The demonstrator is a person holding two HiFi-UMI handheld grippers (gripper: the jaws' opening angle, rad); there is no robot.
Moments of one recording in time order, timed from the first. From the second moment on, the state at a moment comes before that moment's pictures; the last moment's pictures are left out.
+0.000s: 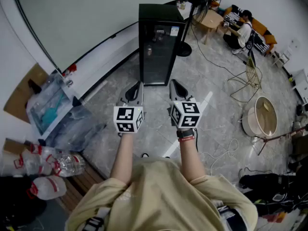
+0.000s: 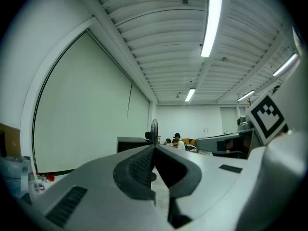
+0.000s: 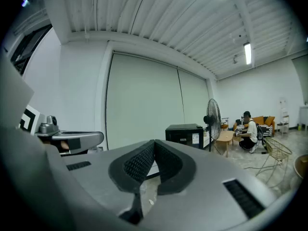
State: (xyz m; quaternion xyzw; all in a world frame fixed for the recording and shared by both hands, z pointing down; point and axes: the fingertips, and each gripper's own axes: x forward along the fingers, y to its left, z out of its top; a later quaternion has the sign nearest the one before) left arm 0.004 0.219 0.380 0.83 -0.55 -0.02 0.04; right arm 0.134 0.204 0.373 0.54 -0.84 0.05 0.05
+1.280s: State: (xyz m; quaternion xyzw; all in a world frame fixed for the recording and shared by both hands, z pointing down) left arm -0.034 0.079 0.419 0.81 -0.58 -0.03 0.05; right arm 0.083 0.059 0.430 0.51 -0.85 0.13 0.04
